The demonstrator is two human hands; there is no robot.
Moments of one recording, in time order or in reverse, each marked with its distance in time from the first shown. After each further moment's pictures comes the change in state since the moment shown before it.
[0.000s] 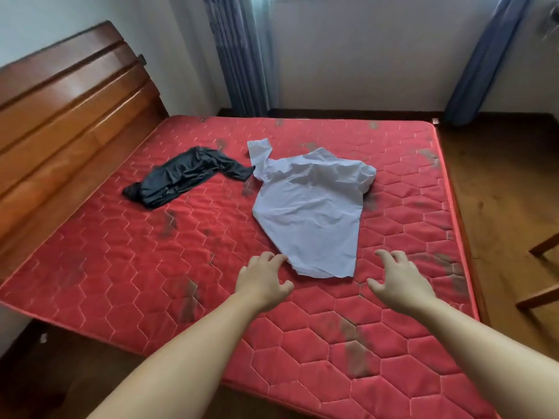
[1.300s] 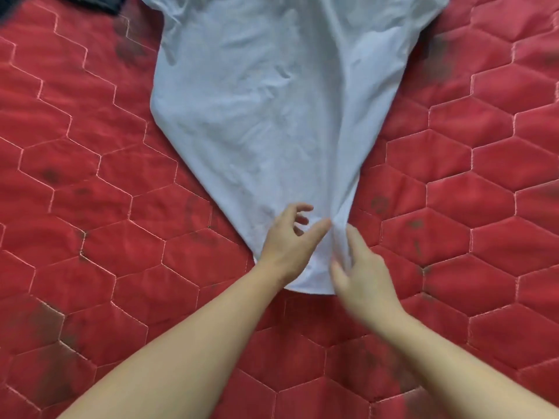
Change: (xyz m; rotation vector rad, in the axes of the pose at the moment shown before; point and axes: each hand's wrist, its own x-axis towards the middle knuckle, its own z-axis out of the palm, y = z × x) left_hand 0.338 -0.071 0.285 -0.986 -0.334 -0.182; right_hand 0.267 -0.029 0.303 0.473 -0.063 0.148
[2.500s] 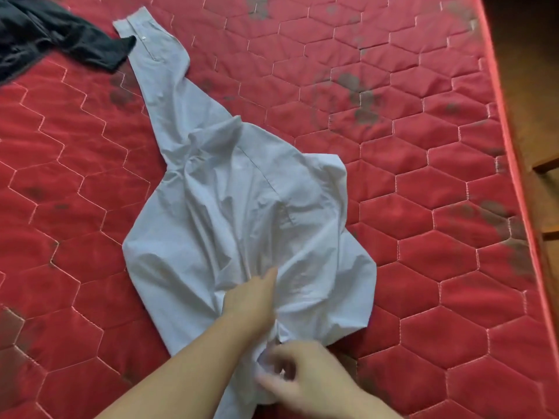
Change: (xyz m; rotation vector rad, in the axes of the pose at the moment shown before) left_hand -0.062 -0.020 0.052 1.127 -0.158 -0.020; right_hand -0.101 0.041 -0.020 0.011 -0.516 -0.078
